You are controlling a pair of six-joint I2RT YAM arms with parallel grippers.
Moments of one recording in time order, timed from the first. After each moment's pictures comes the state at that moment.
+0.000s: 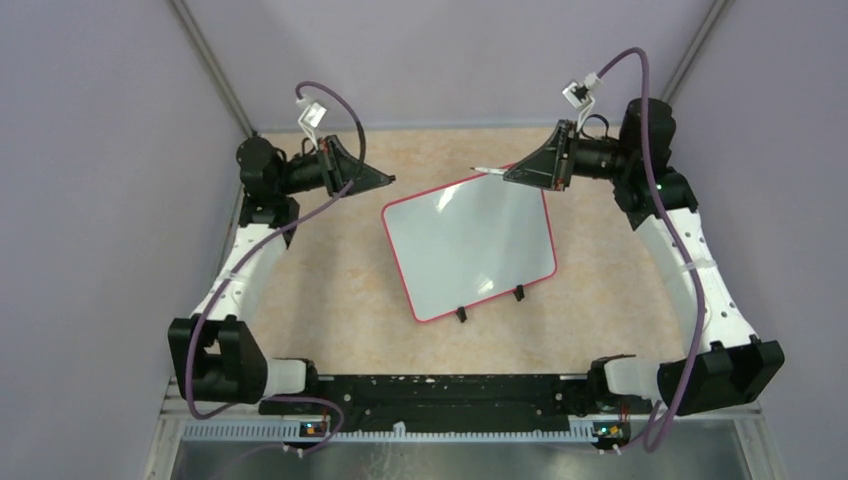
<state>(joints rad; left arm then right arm) -0.09 1.33 1.05 0.65 1.28 -1.02 0.20 1.28 1.40 -0.30 -1.10 0.44</state>
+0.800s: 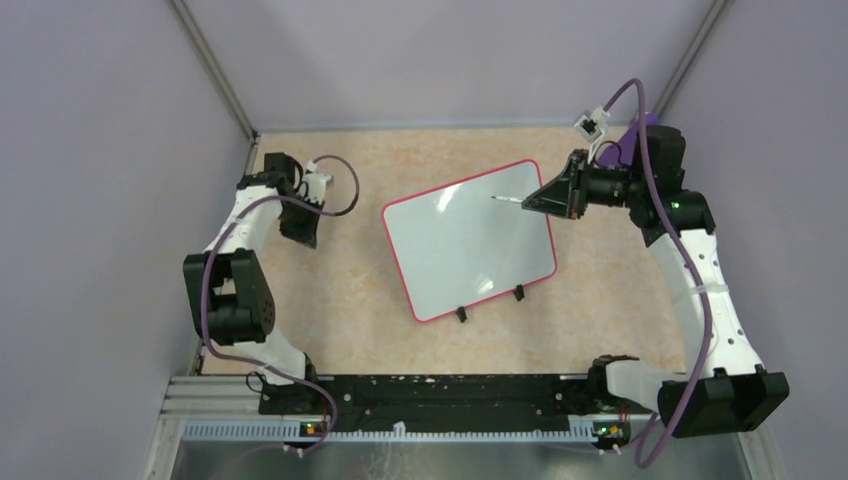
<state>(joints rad) 0.08 1.61 1.31 -0.91 0.21 0.39 0.09 1.16 1.32 -0.63 -1.07 0.12</state>
